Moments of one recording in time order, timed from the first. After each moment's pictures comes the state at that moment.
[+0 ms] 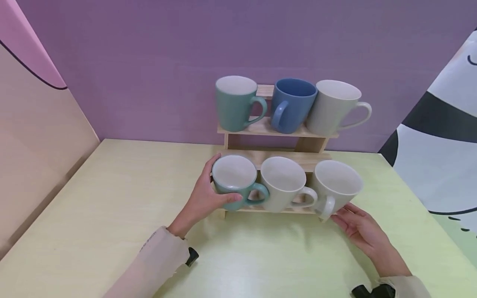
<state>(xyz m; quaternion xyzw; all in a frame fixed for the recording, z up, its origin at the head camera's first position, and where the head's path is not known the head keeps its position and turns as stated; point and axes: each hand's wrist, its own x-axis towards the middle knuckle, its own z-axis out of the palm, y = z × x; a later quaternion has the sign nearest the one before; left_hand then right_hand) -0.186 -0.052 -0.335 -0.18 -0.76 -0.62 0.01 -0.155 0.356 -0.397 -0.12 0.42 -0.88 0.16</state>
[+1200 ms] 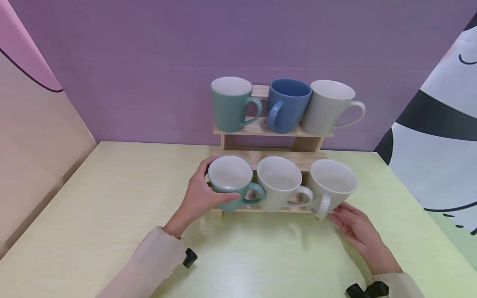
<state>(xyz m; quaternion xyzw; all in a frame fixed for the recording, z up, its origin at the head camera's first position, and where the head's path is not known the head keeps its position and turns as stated) -0.184 -0.048 -0.326 -0.15 -0.77 -0.62 0.03 -0.150 0.344 -0.396 -0.08 0.44 -0.89 0.10</state>
